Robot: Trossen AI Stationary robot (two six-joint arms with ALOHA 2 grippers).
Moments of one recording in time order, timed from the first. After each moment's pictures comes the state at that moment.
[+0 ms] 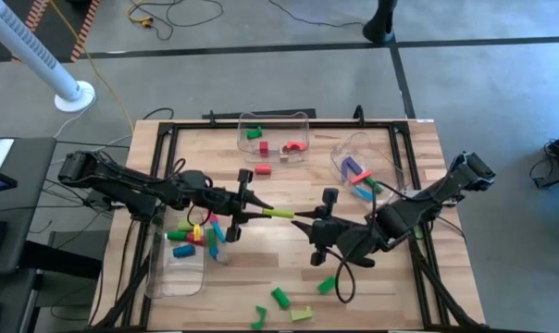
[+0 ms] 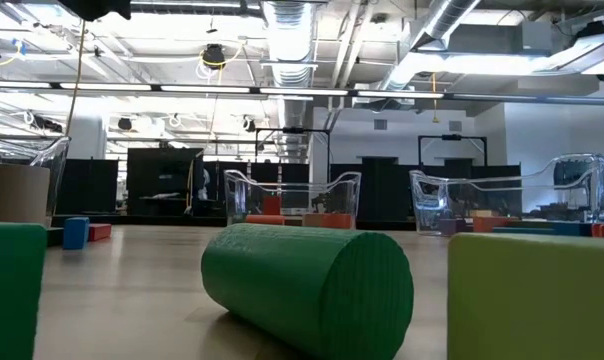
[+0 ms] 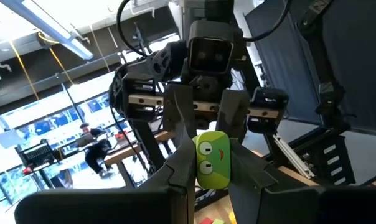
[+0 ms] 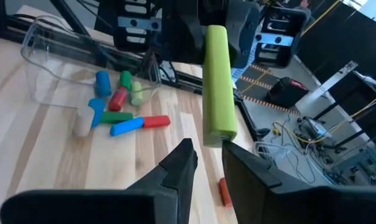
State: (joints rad) left arm -0.13 1.29 0.73 0.83 0.13 0.39; right arm 0.52 1.52 1.37 -0.33 0.85 -0.12
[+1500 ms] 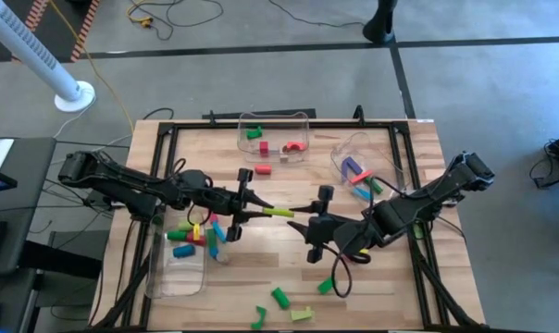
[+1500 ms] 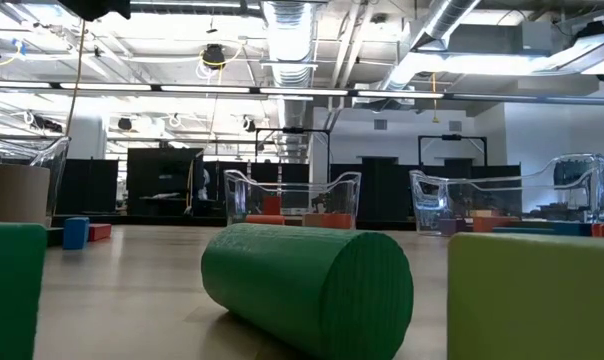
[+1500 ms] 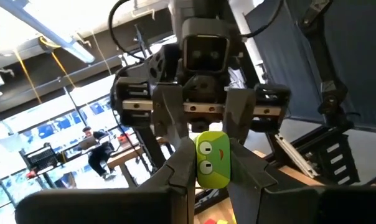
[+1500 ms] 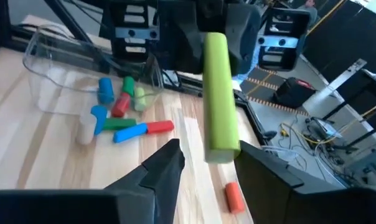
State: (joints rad) left arm -0.13 1.29 0.73 0.84 0.13 0.41; right arm 0.49 1.53 1.37 -0.28 0.79 -0.13
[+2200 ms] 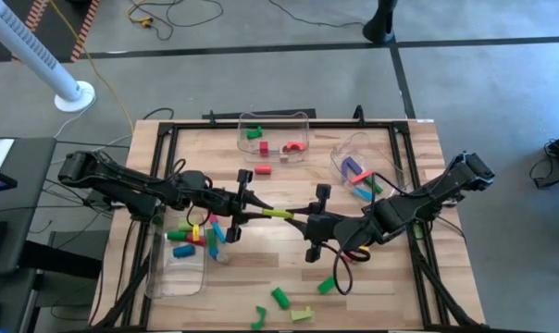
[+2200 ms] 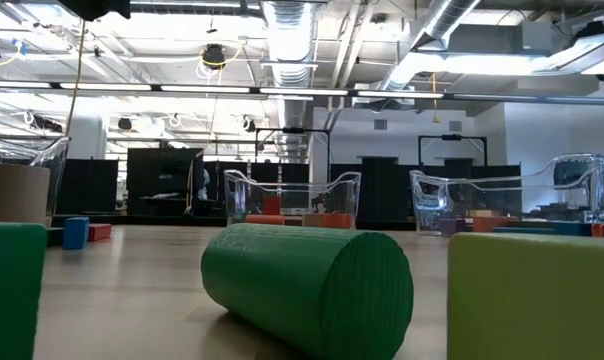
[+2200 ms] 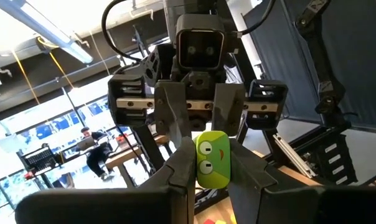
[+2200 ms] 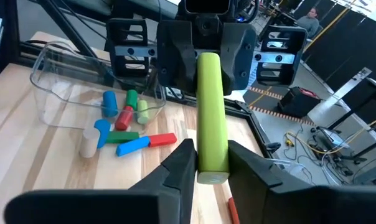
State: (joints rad) left arm -0.13 1.29 0.73 0.83 0.12 0.41; right arm 0.47 1.53 1.37 -0.23 0.76 -0.16
